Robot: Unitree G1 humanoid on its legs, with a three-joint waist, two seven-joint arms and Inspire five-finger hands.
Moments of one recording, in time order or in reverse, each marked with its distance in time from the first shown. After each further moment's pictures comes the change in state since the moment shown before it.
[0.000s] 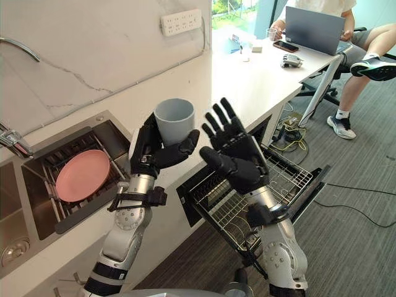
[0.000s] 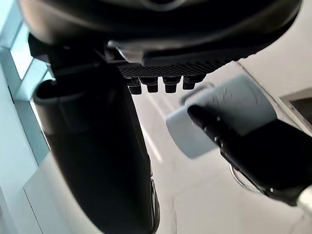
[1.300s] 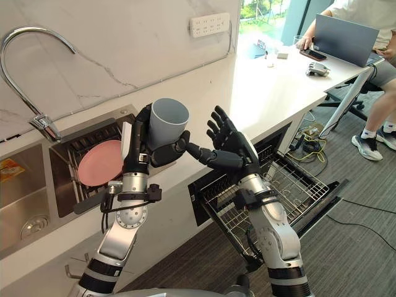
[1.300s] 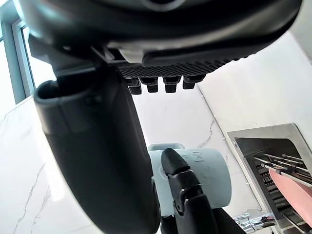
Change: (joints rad) left arm -0.010 0.045 -0.010 -0.037 0.272 0.029 0.178; right arm -0.111 -0.078 0.122 0.129 -0.245 -0.058 -0.299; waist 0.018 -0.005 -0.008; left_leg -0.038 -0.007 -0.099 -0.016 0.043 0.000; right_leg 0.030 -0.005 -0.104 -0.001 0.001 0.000
